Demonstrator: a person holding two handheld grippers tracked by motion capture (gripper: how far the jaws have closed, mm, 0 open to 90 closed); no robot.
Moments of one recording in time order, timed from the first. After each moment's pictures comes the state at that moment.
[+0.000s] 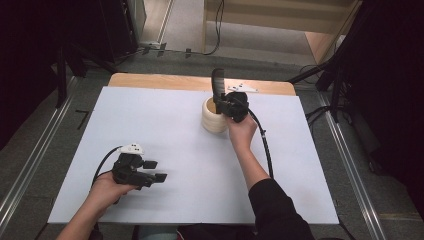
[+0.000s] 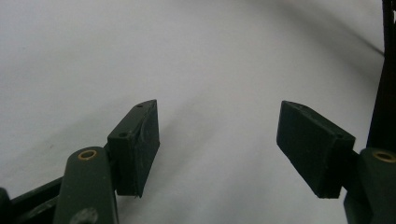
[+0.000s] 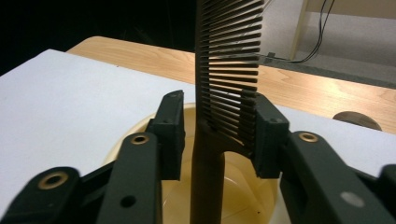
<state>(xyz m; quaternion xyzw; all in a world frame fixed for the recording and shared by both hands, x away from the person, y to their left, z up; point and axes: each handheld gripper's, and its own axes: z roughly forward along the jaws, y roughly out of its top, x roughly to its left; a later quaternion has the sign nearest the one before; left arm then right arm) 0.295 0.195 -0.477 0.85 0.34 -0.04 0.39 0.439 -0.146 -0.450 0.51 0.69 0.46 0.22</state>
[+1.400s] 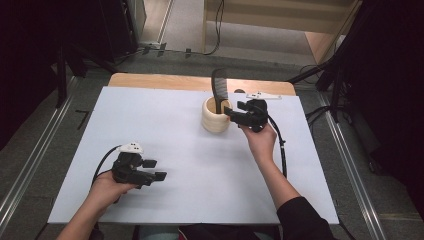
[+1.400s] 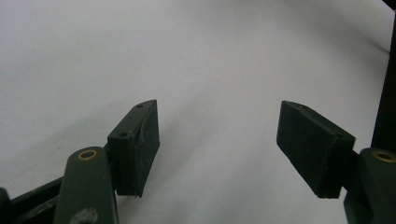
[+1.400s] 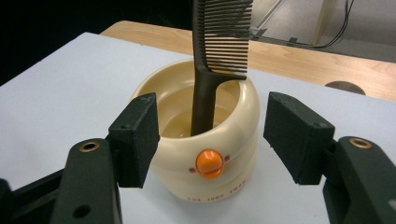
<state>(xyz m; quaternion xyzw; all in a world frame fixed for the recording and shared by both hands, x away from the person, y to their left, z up) 0.296 0.196 -0.476 0.85 0.35 -0.03 0.40 0.394 -0.195 -0.435 0.49 0.71 0.47 0.17</state>
